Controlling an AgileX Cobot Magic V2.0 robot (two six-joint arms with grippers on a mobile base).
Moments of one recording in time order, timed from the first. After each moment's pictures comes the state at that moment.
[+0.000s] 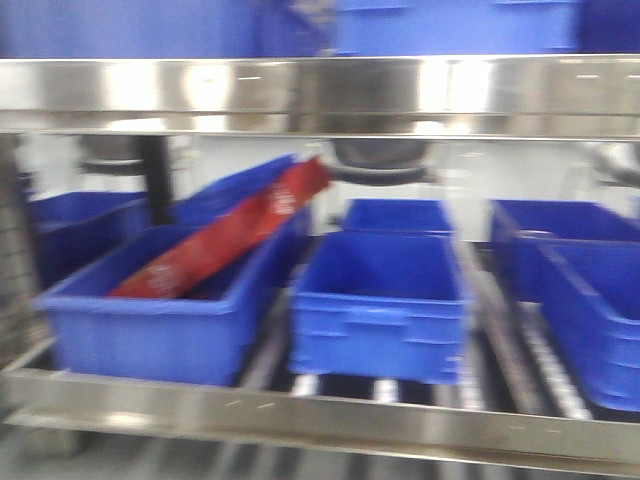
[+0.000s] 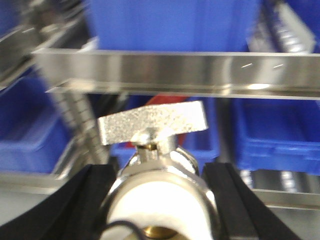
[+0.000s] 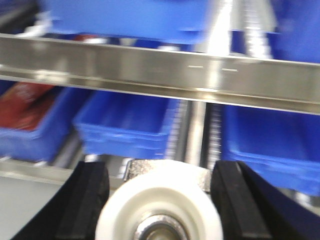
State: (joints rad) left arm 0.13 1.09 -1.21 -0.07 0.64 0.18; right arm 0.02 1.00 -1.05 0.17 0.61 -0.09
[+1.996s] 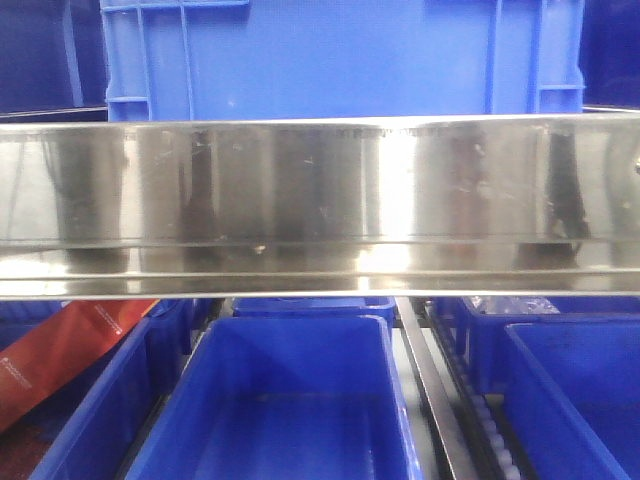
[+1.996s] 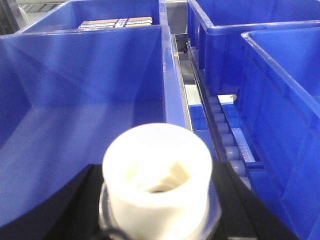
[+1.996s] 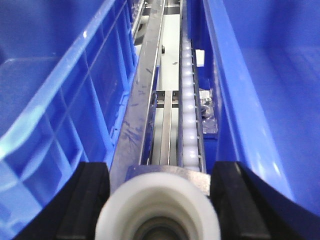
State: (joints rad) left arm 0.13 1.07 -1.22 -0.08 0.58 0.17; right arm 0.03 0.99 -1.06 0.21 0.62 -0.09
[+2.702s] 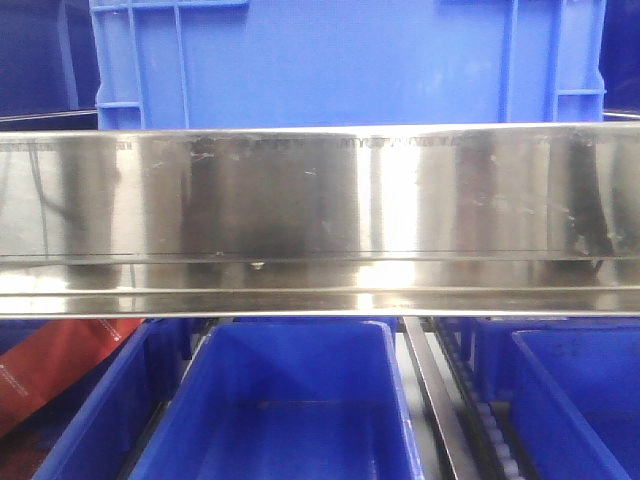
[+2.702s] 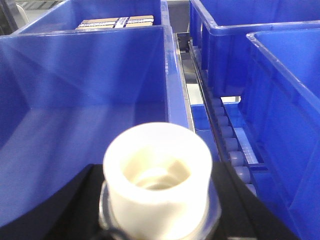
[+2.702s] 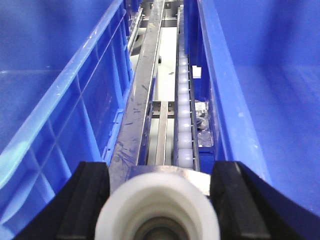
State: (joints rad) left arm 0.13 1.07 -1.22 -0.08 0.59 0.17; right arm 0.03 0.99 -1.06 0.19 0.60 -0.09
